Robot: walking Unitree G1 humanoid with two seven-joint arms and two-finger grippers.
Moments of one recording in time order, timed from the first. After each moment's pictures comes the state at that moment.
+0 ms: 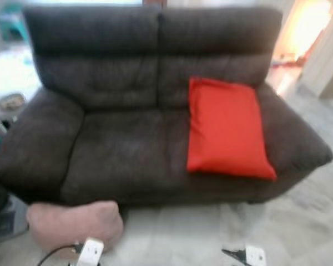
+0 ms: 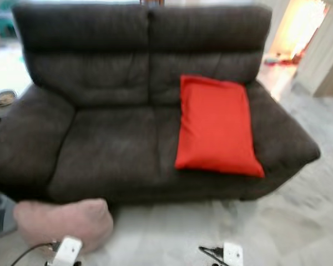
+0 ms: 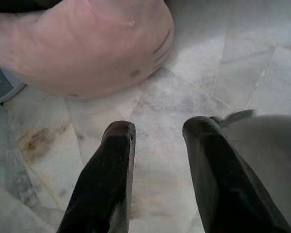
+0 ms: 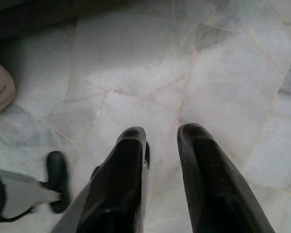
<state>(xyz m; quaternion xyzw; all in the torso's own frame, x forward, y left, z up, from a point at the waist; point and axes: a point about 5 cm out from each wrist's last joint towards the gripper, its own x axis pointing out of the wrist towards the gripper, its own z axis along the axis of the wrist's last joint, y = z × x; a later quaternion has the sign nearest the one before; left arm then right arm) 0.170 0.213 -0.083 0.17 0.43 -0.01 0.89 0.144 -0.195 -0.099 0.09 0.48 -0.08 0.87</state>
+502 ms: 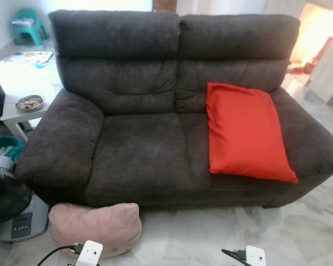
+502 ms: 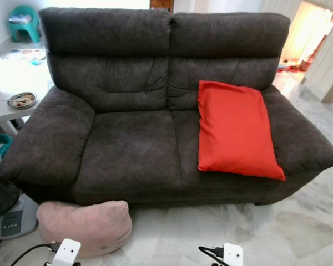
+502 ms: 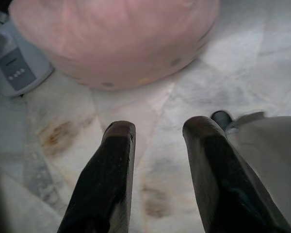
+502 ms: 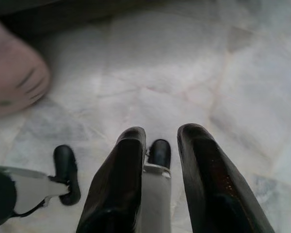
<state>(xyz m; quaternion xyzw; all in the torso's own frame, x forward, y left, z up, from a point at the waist) 0.167 0.224 -0.082 0.17 0.44 0.00 0.88 0.151 -0.186 -0.097 0.09 0.48 -0.06 0.87</state>
